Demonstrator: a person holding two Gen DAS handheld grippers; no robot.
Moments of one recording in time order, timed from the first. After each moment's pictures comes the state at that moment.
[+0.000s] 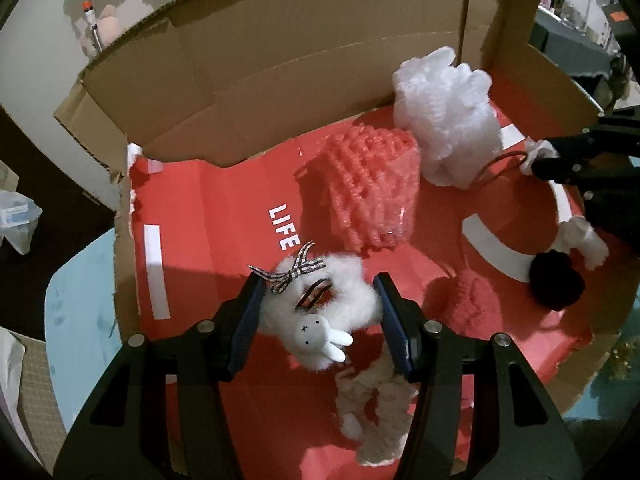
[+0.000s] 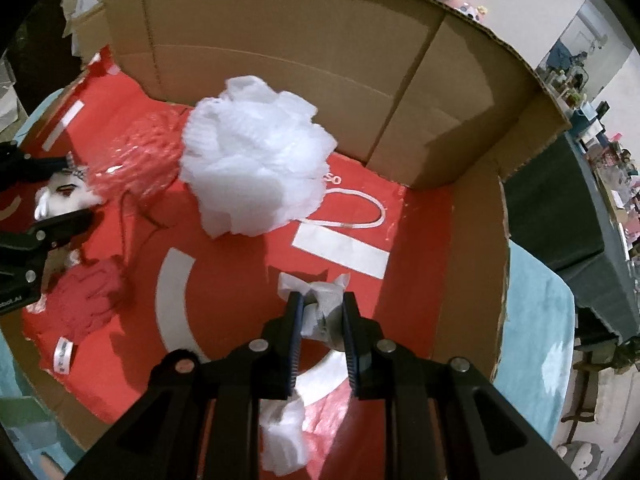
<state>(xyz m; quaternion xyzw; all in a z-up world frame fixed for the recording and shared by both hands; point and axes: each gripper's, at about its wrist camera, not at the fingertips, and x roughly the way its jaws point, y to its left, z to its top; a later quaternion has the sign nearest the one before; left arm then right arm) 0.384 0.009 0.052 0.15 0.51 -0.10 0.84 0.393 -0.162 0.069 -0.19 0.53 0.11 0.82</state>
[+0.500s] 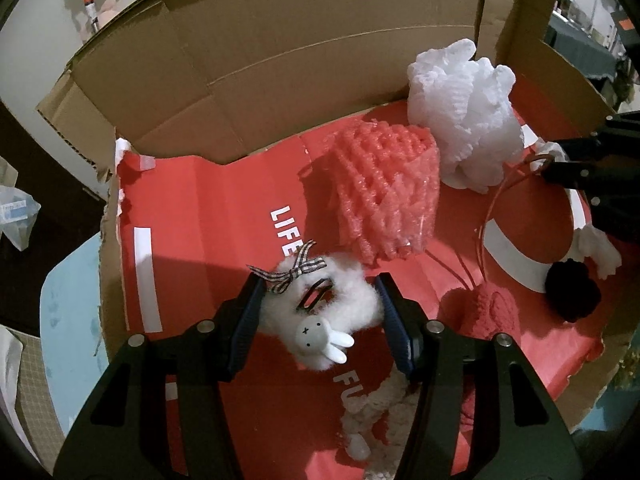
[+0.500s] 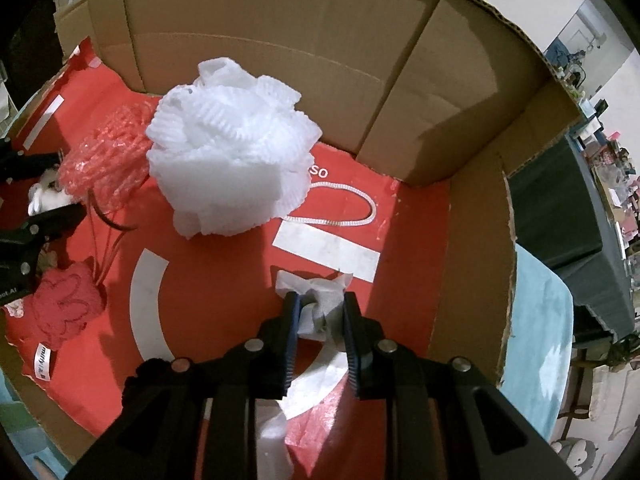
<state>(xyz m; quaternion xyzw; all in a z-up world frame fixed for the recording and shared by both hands) 0.398 0.017 0.039 0.14 0.51 -0.10 0.84 0.408 -0.172 0.060 -0.19 0.54 0.10 0.81</state>
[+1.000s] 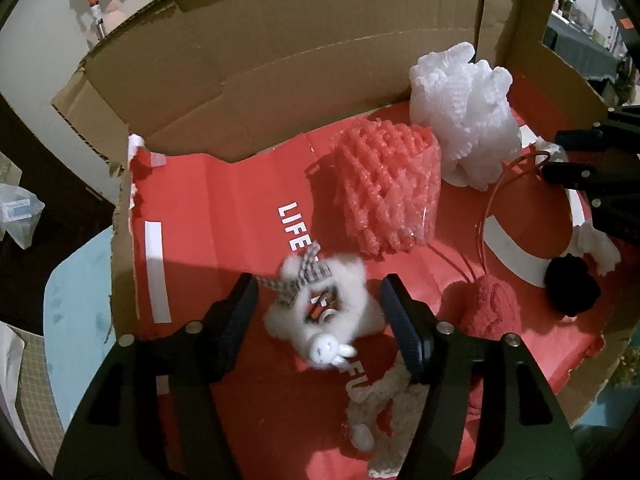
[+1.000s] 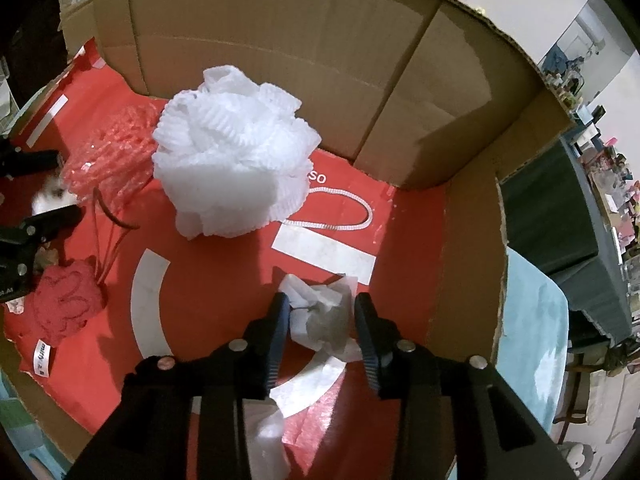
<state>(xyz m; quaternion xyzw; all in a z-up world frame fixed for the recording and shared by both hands) 0.387 0.021 0.052 0.14 0.51 -0.09 0.84 0.398 -0.159 0.058 -0.20 0.53 0.10 0.82</state>
